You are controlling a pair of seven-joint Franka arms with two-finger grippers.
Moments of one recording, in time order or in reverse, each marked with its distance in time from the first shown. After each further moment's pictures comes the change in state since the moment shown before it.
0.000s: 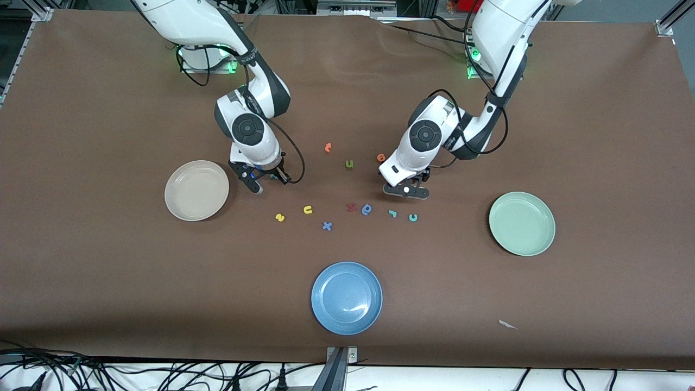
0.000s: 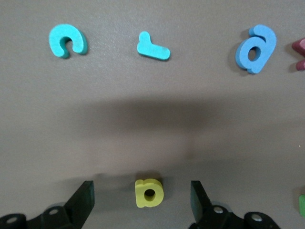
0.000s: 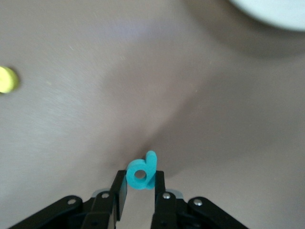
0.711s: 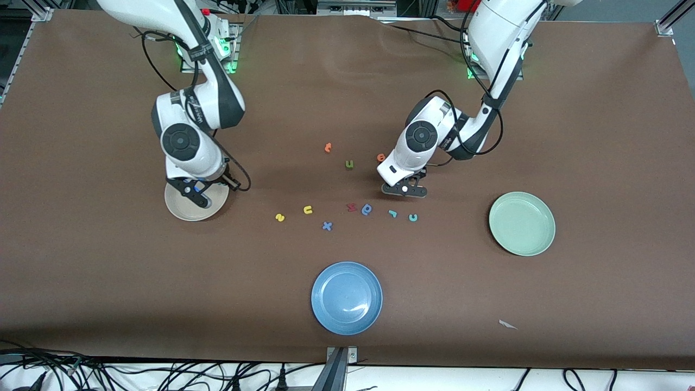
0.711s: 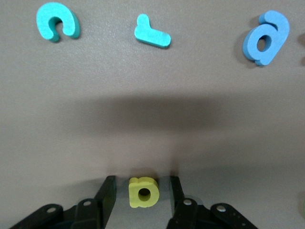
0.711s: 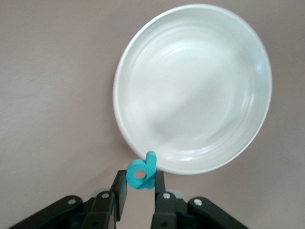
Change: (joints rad) left arm -0.010 0.017 0.000 0.000 0.000 0.006 -0.036; right arm -0.003 -0.110 -0.247 0.026 -0.007 -0.237 -0.460
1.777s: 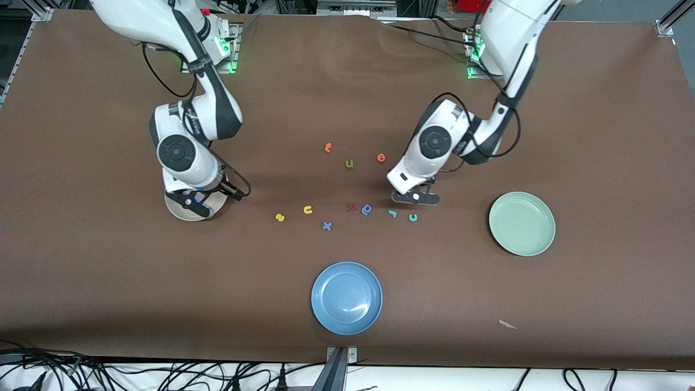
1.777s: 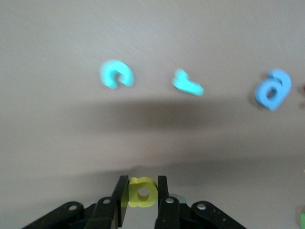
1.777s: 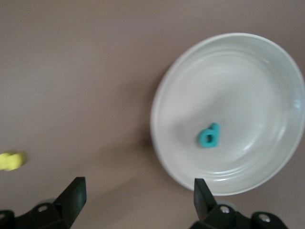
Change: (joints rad) left arm 0.087 -0.059 0.014 0.052 0.003 -0.100 0.051; right arm -0.031 0.056 0.071 0.096 0.005 0.041 -0.102
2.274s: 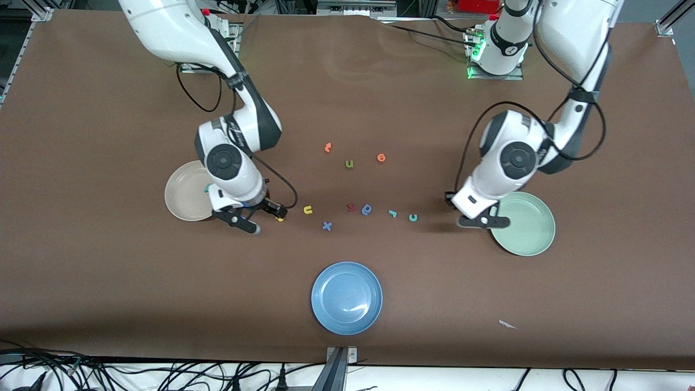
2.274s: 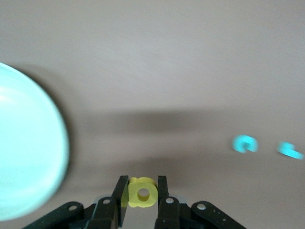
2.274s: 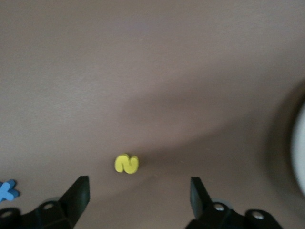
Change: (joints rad) left arm 0.242 -0.075 0.019 0.018 0.101 -0.056 0.172; right arm 0.059 0.229 0.052 0.233 0.048 0.126 0.017
